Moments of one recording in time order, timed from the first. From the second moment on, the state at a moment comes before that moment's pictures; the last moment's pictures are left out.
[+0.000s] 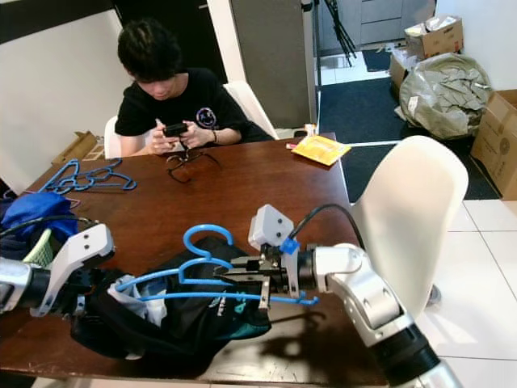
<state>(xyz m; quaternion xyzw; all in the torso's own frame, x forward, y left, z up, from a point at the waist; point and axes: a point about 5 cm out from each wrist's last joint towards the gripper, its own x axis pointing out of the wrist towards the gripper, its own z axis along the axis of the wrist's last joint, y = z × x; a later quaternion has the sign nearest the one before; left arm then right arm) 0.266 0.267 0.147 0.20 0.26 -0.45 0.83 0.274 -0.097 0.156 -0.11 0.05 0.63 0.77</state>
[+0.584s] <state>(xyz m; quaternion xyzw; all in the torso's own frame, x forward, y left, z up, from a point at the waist) 0.289 0.268 0.159 0.07 0.12 -0.33 0.94 0.290 -0.088 0.155 -0.09 0.03 0.55 0.83</state>
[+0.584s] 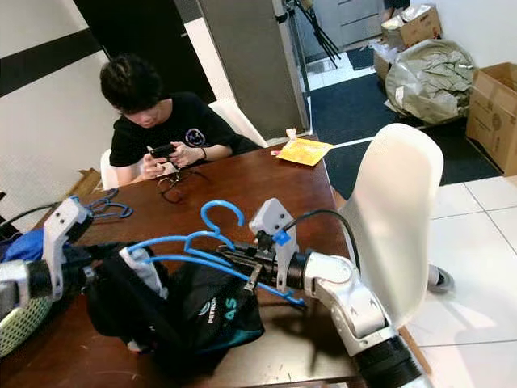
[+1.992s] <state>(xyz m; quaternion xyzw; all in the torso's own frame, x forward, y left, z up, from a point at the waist) 0.286 0.227 0.223 0.26 0.00 -0.31 0.91 0.324 -0.142 0.236 -0.51 -0.03 0.47 0.72</state>
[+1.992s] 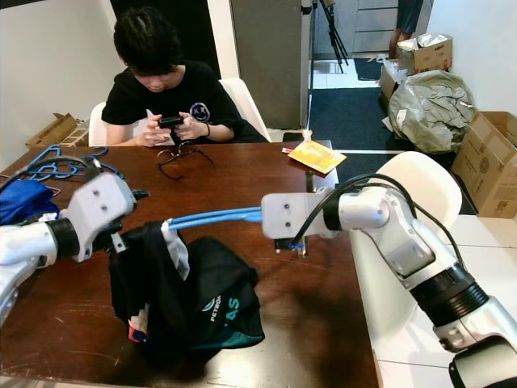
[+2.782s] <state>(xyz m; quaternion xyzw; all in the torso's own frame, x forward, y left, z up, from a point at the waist) 0.215 0.237 0.222 0.26 0.16 -0.44 0.85 0.309 -0.117 0.211 -0.53 -0.05 0.54 0.66</state>
